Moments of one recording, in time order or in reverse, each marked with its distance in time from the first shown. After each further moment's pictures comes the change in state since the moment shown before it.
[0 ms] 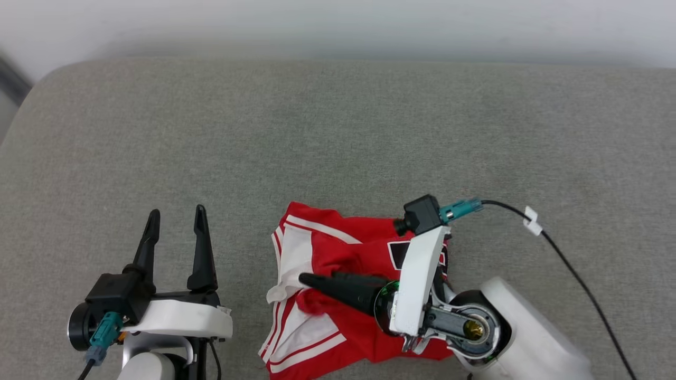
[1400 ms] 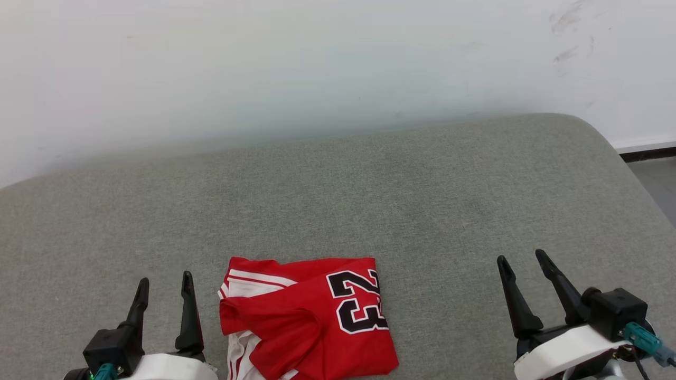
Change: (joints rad) left arm 0.160 -0.003 0.055 0.053 0.010 -0.004 -0.002; right arm 0.437 -0.087 -0.479 -0.140 -1.003 0.000 -0.774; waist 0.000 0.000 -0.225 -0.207
